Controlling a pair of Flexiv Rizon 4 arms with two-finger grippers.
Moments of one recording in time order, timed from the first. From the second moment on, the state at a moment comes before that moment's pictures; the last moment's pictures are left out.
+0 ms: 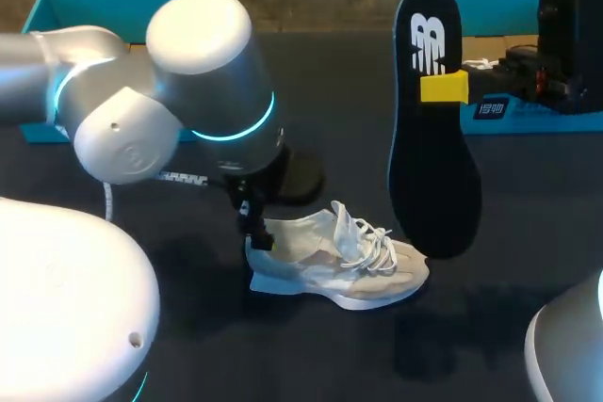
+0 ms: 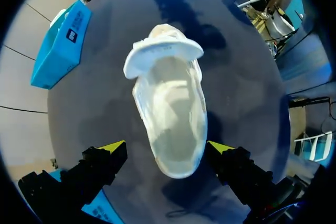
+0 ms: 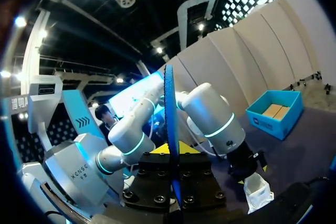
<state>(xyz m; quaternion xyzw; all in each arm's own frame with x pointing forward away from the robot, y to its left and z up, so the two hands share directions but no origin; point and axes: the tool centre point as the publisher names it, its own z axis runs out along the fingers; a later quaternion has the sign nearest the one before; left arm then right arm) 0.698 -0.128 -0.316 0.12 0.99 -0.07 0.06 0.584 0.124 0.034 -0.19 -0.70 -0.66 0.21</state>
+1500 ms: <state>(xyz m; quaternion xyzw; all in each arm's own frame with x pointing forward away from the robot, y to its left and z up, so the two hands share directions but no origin) 0.721 -0.195 -0.365 0.11 0.99 -0.08 0.04 0.584 0.124 0.035 -0.19 -0.70 -0.66 0.21</state>
